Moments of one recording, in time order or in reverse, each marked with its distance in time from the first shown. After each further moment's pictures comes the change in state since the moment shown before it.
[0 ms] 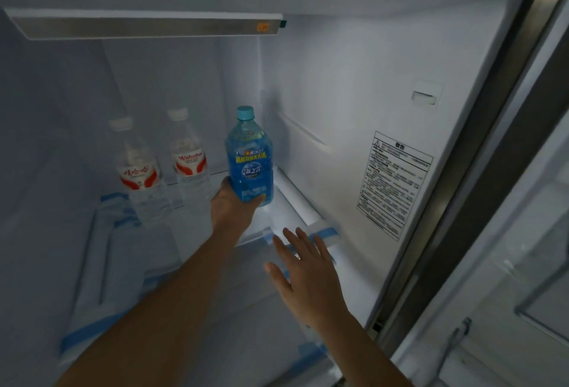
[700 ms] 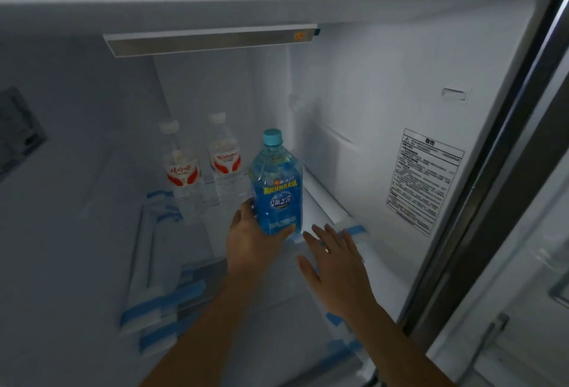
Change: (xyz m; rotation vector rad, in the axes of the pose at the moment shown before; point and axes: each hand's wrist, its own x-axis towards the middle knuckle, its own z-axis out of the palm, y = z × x) left_hand -0.076 -0.016 -0.038 0.029 0.069 0.048; right_hand 0.002 0.000 0.001 -0.017 0.015 -0.024
